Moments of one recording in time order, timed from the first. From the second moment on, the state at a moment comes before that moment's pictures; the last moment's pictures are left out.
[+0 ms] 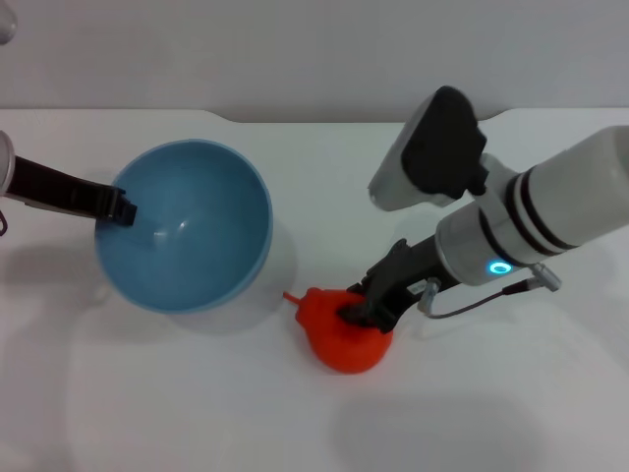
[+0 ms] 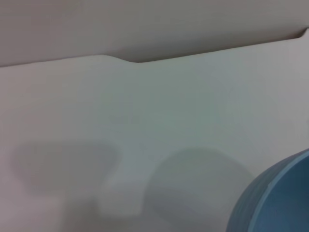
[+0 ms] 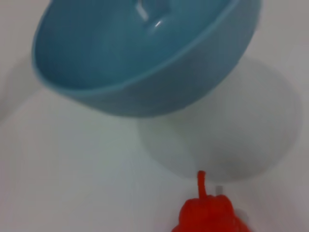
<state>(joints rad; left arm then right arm) -0.50 -2.06 1.10 1.43 2.54 1.55 -2.73 0.65 2.08 -1.71 -1.09 -2.25 -1.14 2.37</state>
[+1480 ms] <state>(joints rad) -0.75 -2.06 1.47 1.21 2.47 1.44 -2.80 0.51 2.08 -1.40 -1.50 -2.02 -1.47 2.12</state>
